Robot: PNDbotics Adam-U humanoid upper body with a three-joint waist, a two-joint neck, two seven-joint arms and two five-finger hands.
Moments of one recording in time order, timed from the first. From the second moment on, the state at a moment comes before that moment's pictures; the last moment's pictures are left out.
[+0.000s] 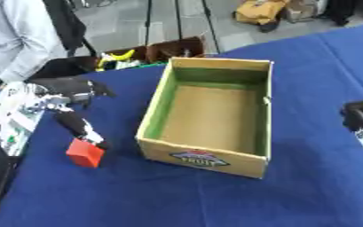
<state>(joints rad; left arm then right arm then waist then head) -0.84 0.60 0.00 -1.35 -1.00 -0.33 -0.76 -0.41 -0.19 -0.03 -1.92 0.15 0.16 0.14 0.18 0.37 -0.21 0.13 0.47</state>
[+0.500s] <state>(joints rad) -0.77 0.65 -0.02 -1.36 -0.95 -0.32 -0.78 -0.40 -0.19 -0.03 -1.92 0.15 0.16 0.13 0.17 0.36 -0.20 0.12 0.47</state>
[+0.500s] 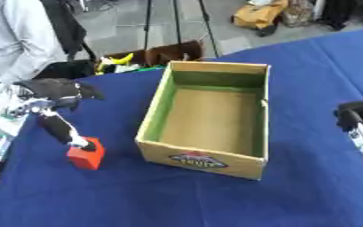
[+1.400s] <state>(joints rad) -0.76 0.67 -0.02 -1.32 -0.89 -0.33 -0.78 -0.40 -0.19 -0.03 -1.92 0.15 0.16 0.13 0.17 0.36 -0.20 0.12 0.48</state>
